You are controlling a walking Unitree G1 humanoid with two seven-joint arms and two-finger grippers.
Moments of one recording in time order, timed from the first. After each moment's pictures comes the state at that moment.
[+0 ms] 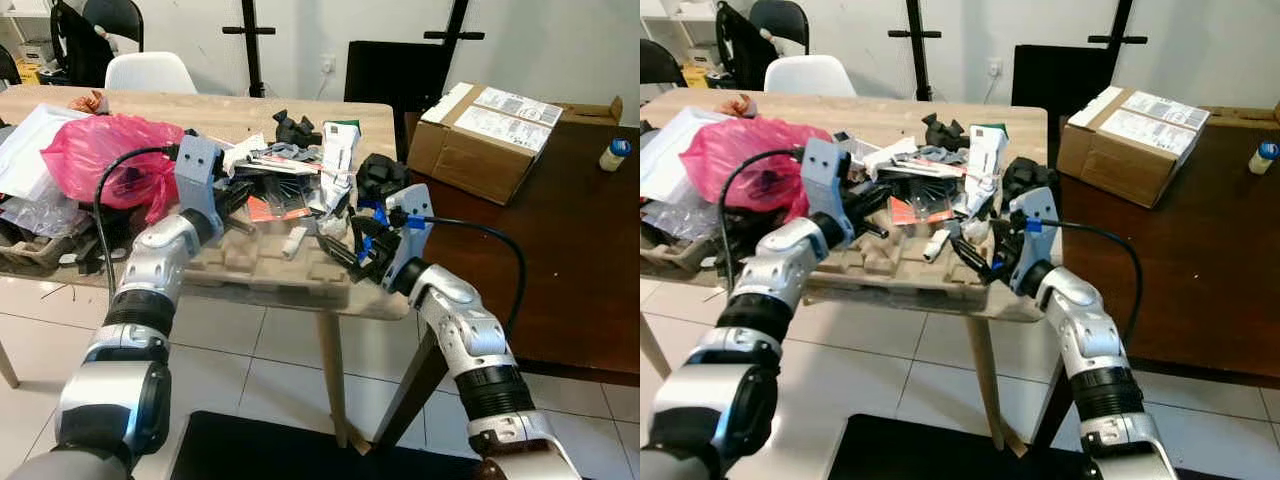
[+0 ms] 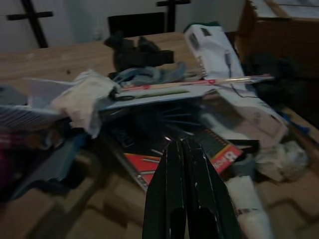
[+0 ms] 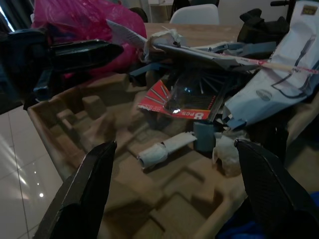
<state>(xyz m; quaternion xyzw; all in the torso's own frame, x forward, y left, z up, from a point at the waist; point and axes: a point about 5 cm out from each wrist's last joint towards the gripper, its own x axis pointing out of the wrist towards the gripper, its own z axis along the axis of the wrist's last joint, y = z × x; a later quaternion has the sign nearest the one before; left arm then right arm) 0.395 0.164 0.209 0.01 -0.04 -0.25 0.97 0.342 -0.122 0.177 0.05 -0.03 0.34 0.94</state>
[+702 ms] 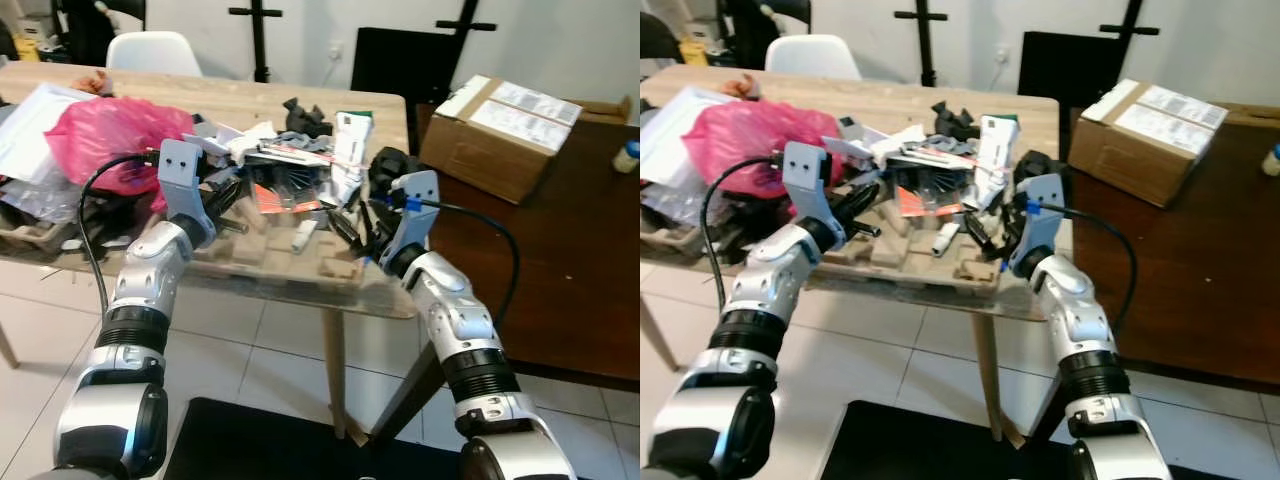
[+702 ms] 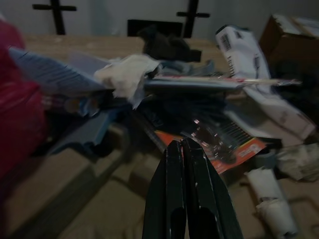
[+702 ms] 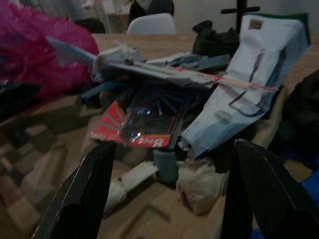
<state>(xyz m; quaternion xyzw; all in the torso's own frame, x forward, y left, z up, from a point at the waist) 0.385 0.160 0.206 -0.02 -0.06 -0.24 0.97 0.363 -0.138 0.192 0.07 -0.07 0.22 0.97</state>
